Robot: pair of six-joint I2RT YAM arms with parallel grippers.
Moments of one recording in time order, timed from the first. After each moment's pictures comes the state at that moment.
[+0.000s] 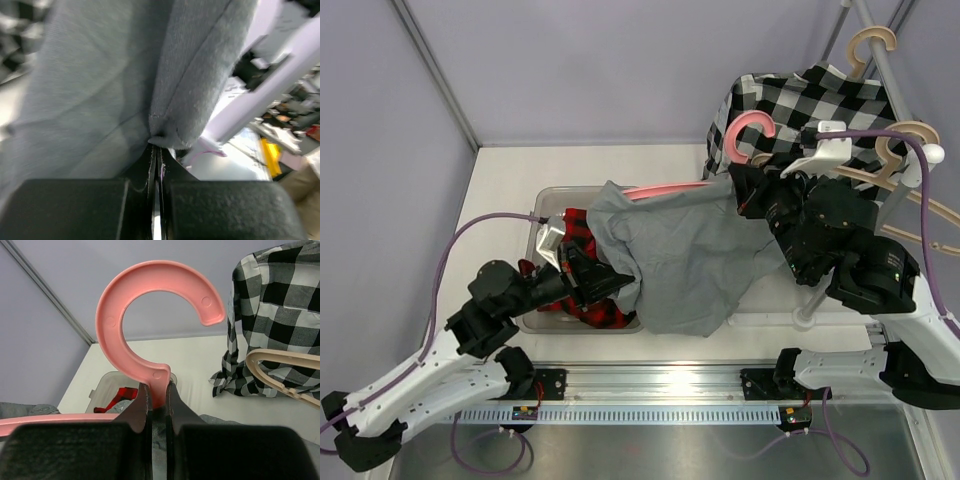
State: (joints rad) left arm -0.89 0.60 0.71 0.03 0.34 -0.59; right arm 1.12 1.09 1.73 -0.65 0.90 0.34
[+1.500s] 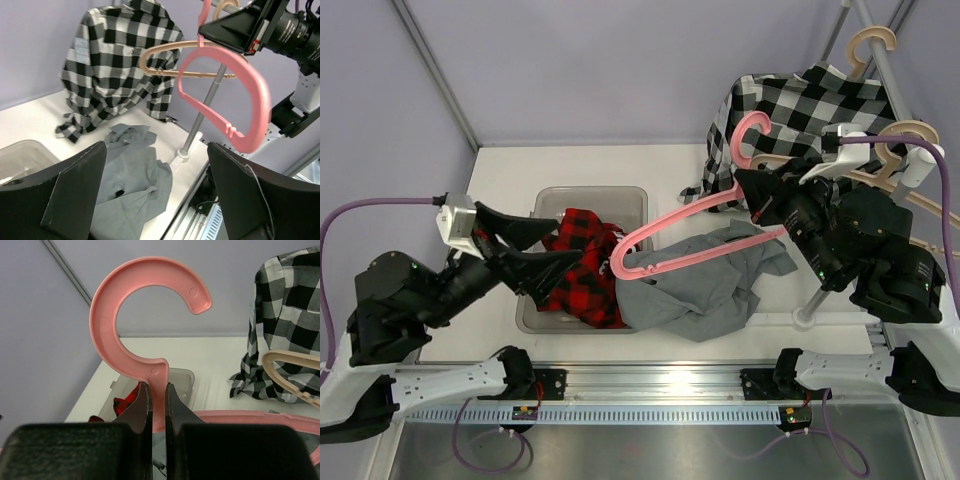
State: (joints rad) left arm -1.13 0.67 1.33 -0.51 -0.18 -0.29; right arm 1.11 1.04 1.76 -0.68 0.76 0.34
